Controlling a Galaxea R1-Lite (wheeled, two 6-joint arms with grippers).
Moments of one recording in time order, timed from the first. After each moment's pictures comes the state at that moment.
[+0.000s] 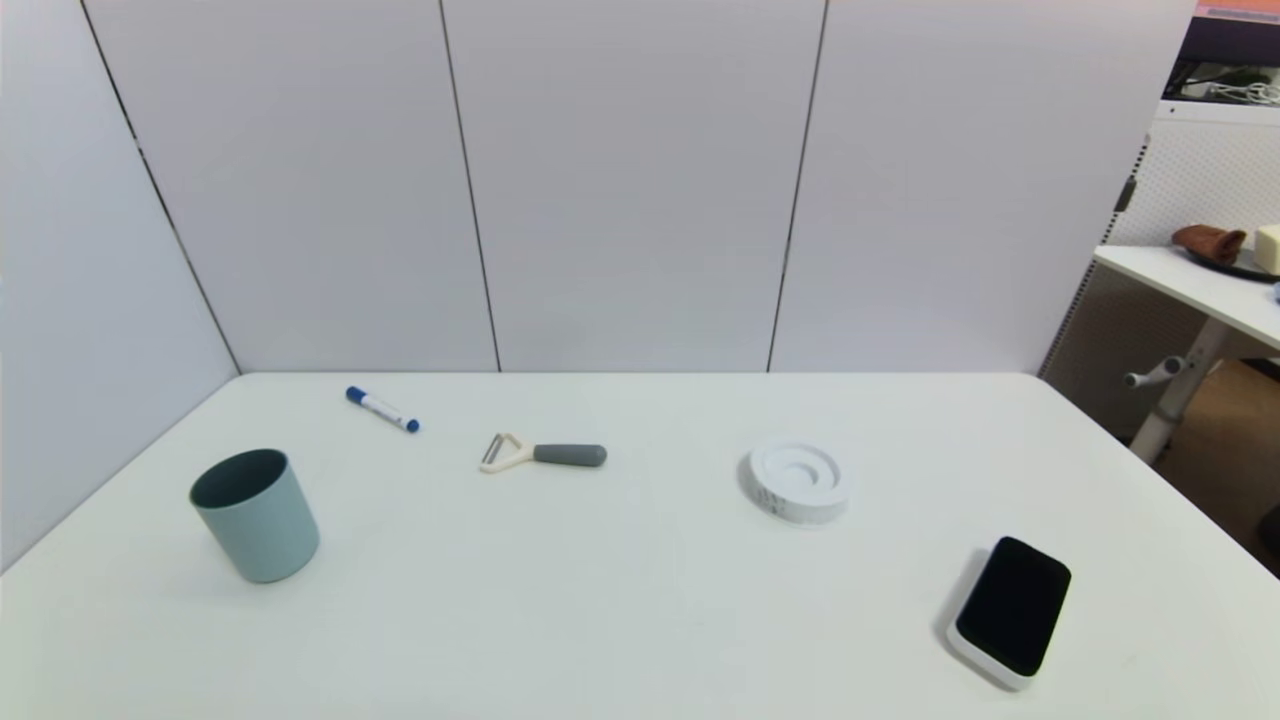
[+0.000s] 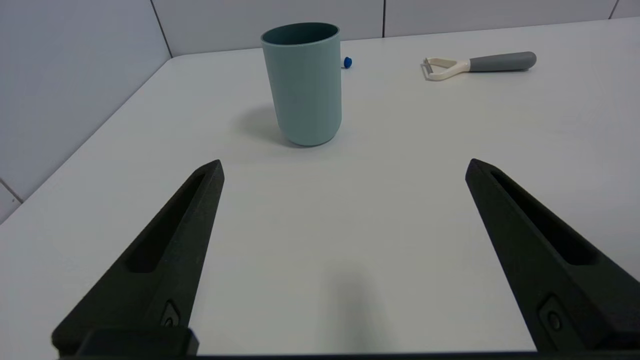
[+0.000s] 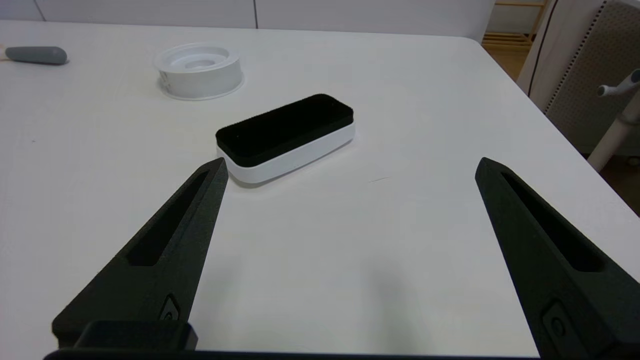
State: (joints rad) left arm 0.00 0.00 0.00 0.00 -0.04 0.10; right arm 0.01 0.00 -0.02 0.04 0.01 -0.03
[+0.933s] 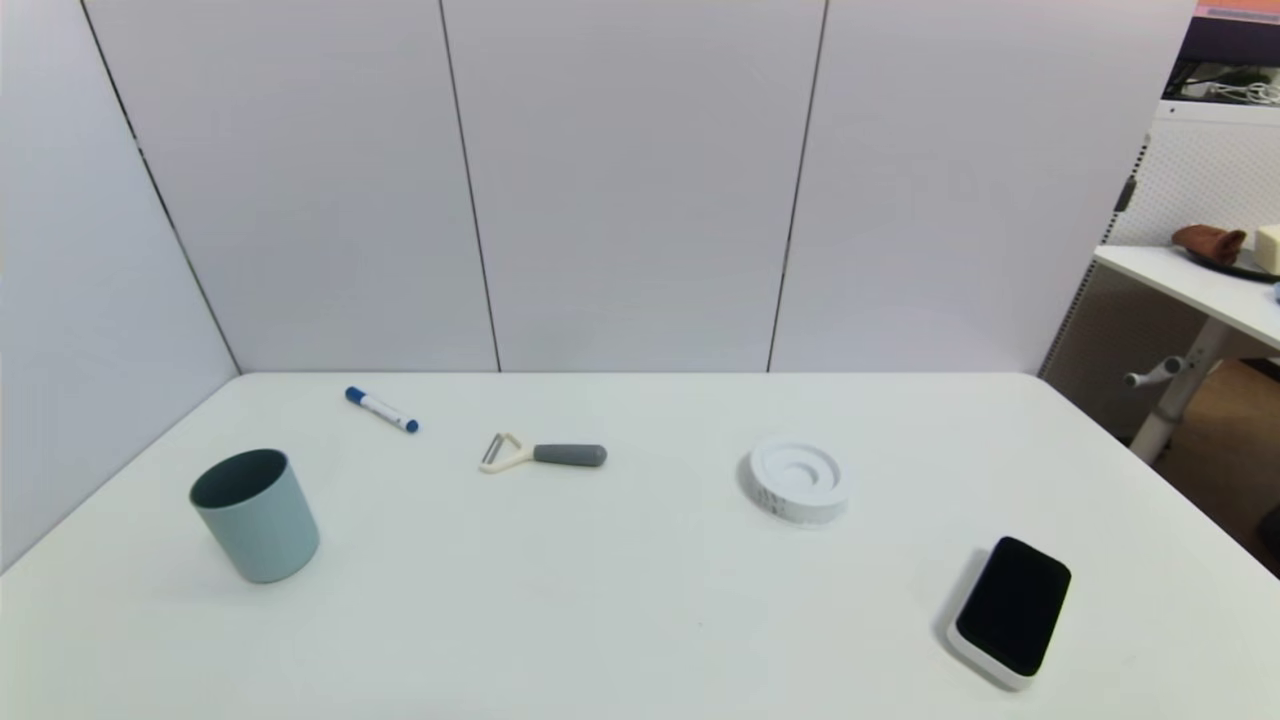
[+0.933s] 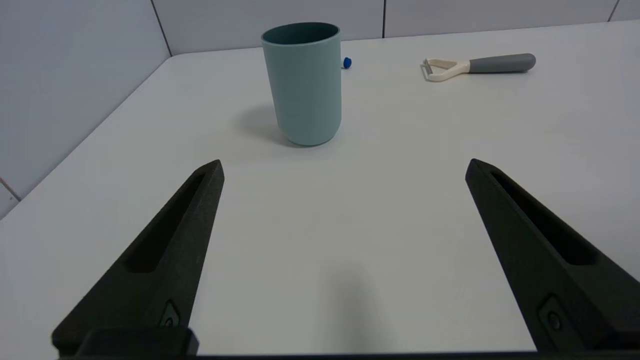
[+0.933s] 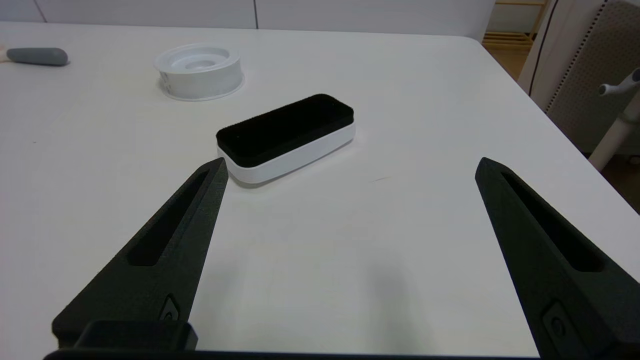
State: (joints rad) left arm 0.00 0.00 0.00 0.00 -0.03 0.08; right arm 0.01 0.00 -0.02 0.04 0.01 -0.03
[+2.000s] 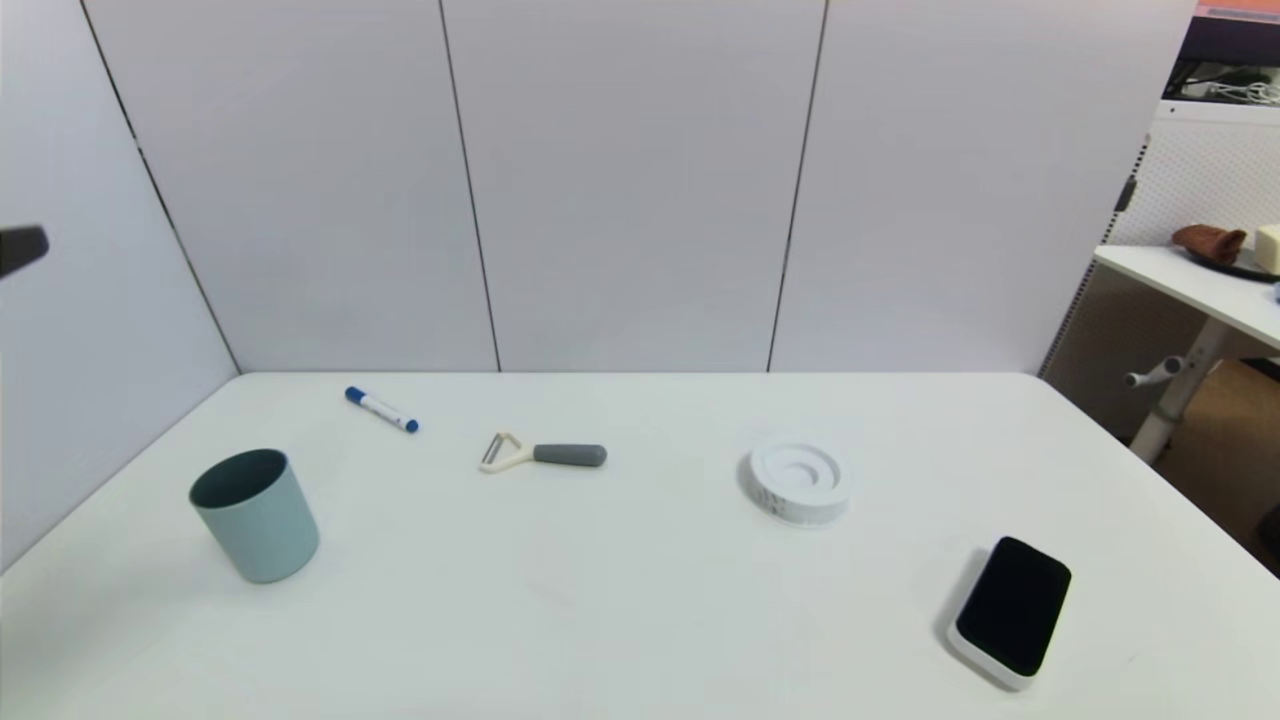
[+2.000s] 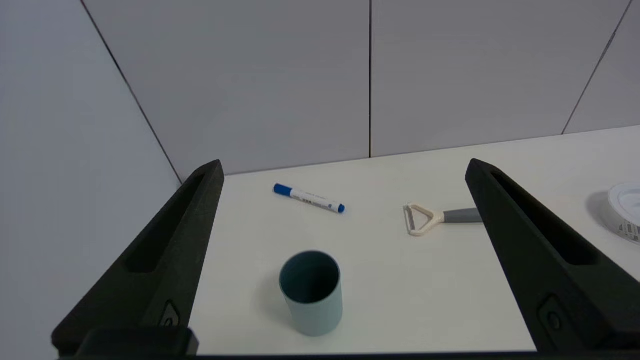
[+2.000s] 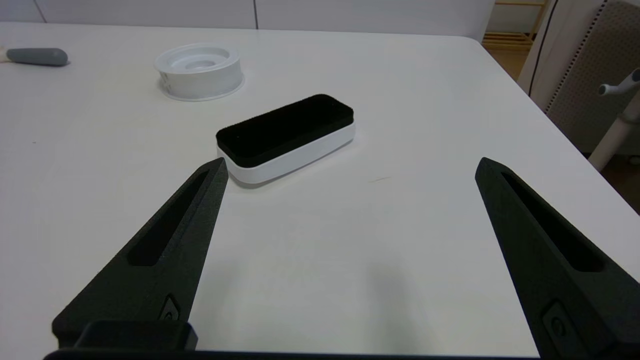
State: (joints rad) left arm -0.06 0.95 -1.08 0.19 -0.04 0.14; right arm 0.01 0.00 -0.02 0.04 0.01 -0.03
